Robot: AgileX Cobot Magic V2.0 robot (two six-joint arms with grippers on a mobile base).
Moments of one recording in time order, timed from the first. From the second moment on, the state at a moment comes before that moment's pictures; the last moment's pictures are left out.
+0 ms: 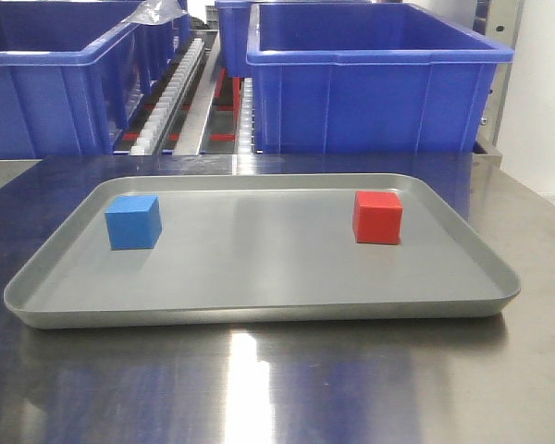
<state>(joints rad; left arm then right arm) 0.03 -0.01 0.01 -0.03 0.06 0.02 0.21 0.93 -0.66 0.02 0.66 0.17</state>
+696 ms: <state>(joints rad) 0.03 -0.01 0.01 -0.03 0.06 0.02 0.54 1.65 -1.26 -0.15 0.98 0.60</state>
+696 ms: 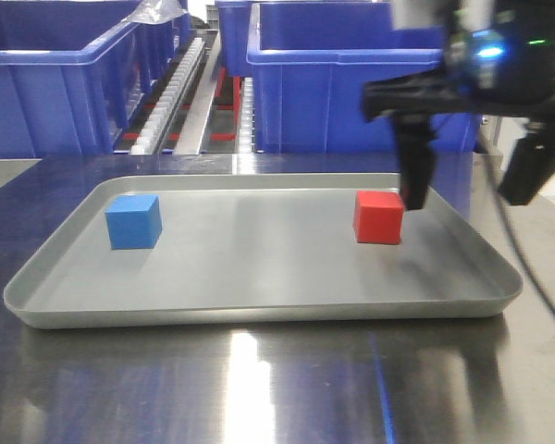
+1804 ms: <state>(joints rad) 0.03 -0.01 0.01 -0.03 0.06 0.02 0.53 1.97 -1.67 -0.05 1.16 0.60</state>
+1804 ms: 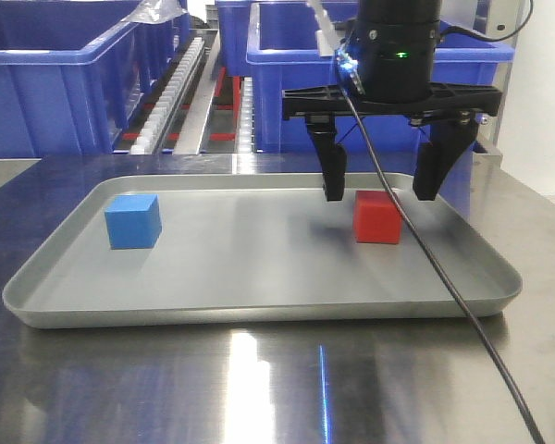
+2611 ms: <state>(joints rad) 0.03 -0.01 0.01 -0.03 0.06 0.02 0.52 1.97 -1.62 -0.03 1.10 0.60</state>
